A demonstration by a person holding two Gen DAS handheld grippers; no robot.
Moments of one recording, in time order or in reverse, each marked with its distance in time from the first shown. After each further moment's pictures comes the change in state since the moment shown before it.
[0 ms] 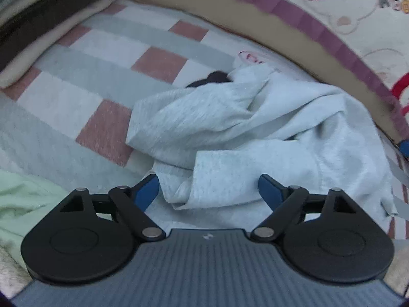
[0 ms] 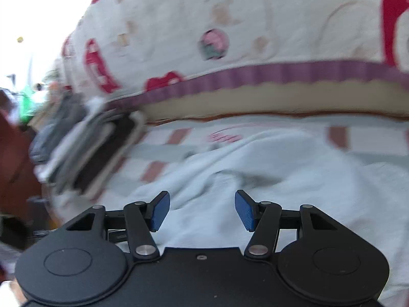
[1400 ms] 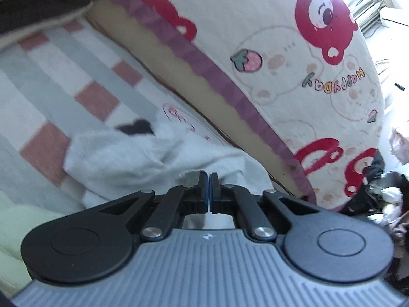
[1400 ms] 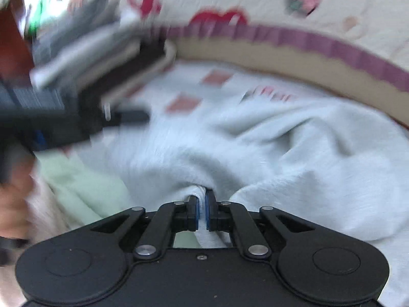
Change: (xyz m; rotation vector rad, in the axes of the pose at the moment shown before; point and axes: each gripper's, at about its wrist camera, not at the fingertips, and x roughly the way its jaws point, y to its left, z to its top) left arm -0.059 0.025 0.002 -0.147 -0.252 -0.477; right arm 0.049 0.083 -0.017 -0.295 0.131 -0.146
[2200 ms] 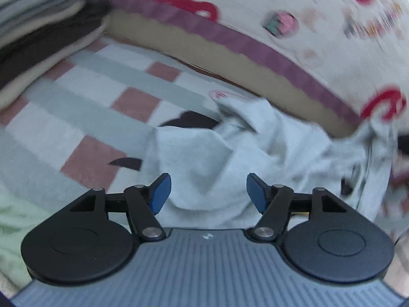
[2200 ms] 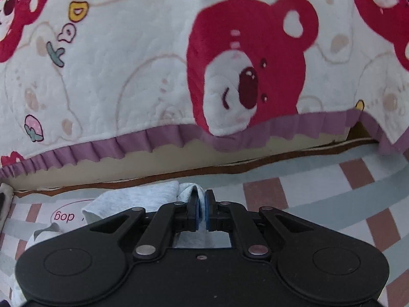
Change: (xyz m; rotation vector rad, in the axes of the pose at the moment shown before) left arm 0.042 -0.021 -0.025 0.300 0.089 0.337; right arm -0.093 -0.283 0.044 0.493 -0.191 -0.508
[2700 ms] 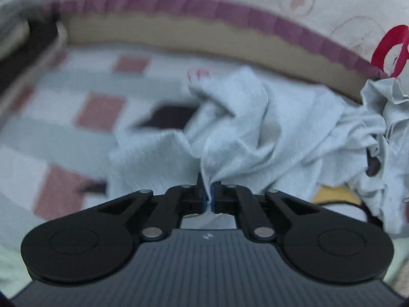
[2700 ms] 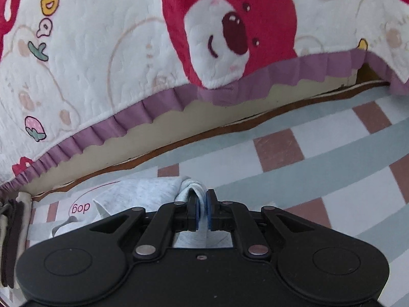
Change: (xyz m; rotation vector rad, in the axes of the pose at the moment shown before) left arm 0.052 -0.036 0.016 0.174 0.029 0.080; right arm 0.022 -0.010 -0.022 0.169 0.152 0.089
